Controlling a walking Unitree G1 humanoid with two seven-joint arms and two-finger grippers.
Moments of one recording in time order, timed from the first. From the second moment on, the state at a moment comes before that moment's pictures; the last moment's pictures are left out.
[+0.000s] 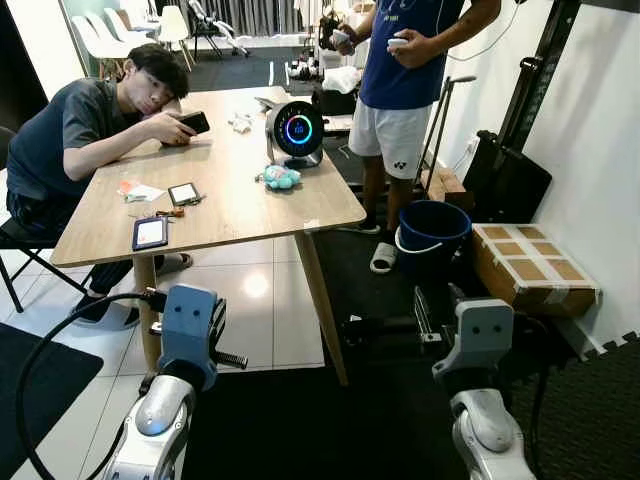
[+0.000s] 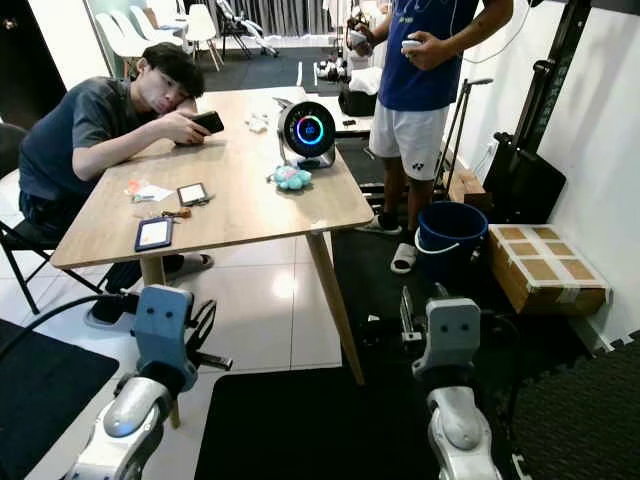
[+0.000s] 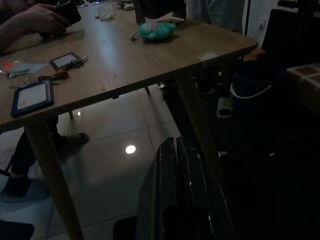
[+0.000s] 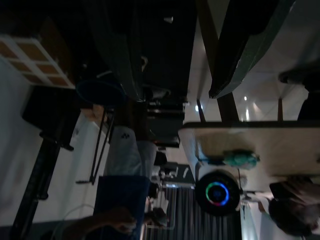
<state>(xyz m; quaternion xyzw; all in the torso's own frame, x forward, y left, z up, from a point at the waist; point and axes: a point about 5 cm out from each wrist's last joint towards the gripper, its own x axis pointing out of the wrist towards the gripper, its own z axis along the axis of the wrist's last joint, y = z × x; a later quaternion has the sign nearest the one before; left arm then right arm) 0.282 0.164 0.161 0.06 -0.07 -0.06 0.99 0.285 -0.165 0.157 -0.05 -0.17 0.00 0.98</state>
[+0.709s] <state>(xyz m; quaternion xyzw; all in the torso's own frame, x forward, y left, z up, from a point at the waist) 0.279 0.163 0.160 0.07 -0.06 -0.06 0.99 0.281 -0.155 0.151 -0.04 -0.14 0.01 0.99</state>
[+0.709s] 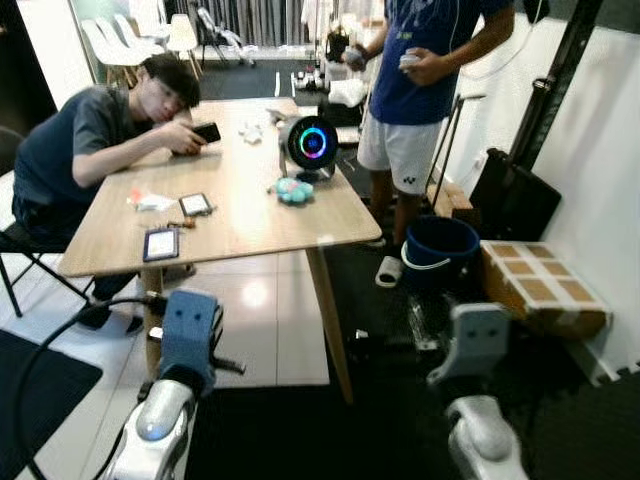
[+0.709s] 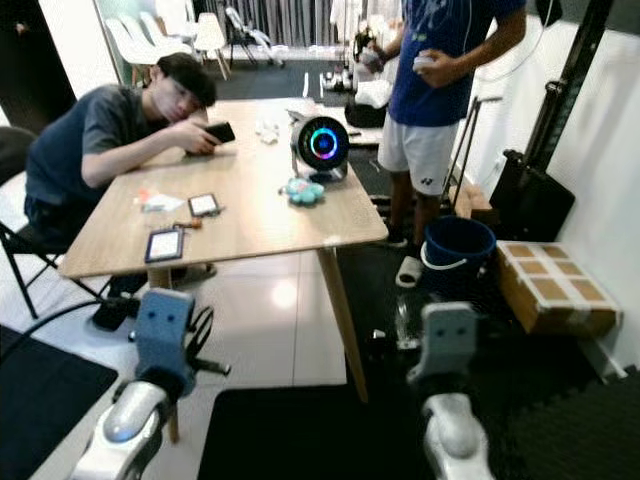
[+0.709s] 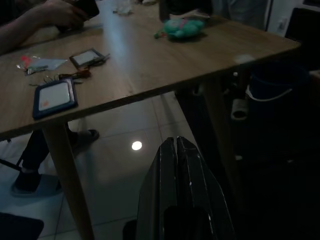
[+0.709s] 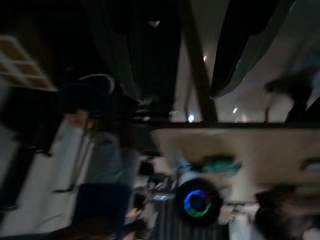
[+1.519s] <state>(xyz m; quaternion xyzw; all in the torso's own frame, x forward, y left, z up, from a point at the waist) 0.278 0.158 0.165 0.07 -0.06 -0.07 0.99 0.283 -0.161 0.153 -0.06 -0.13 0.01 0.99</state>
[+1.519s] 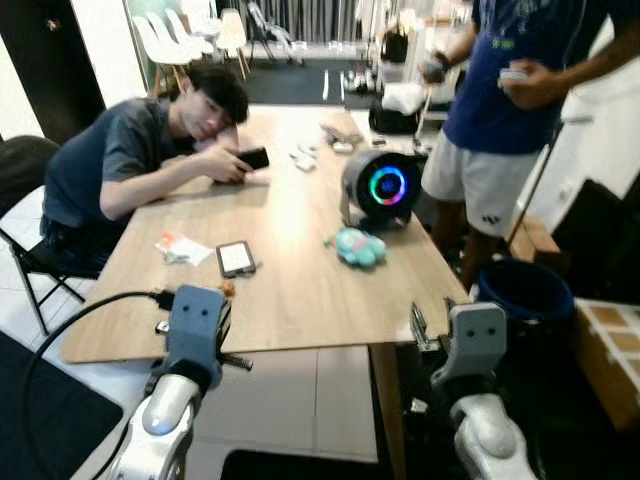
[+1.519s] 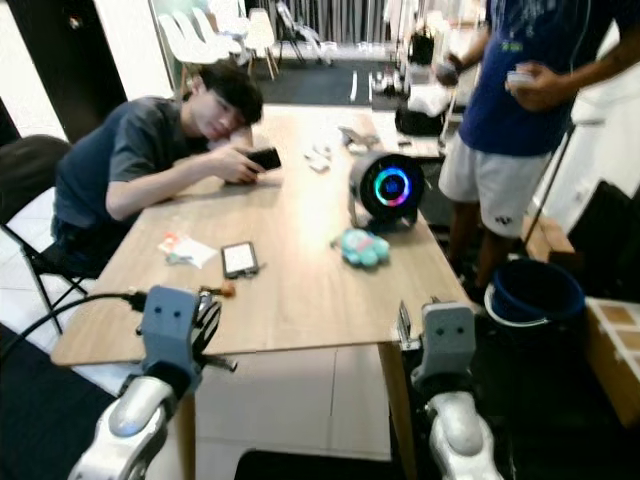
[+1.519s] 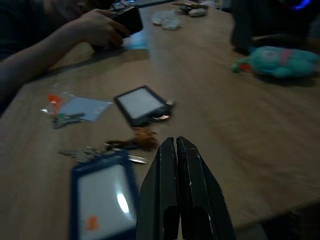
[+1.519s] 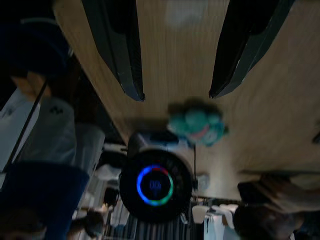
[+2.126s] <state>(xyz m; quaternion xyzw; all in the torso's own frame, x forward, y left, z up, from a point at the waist) 0.279 0.154 0.169 0.10 -0.06 -0.07 0.99 0.282 -0.153 0.151 -0.06 -0.13 0.02 0.99</state>
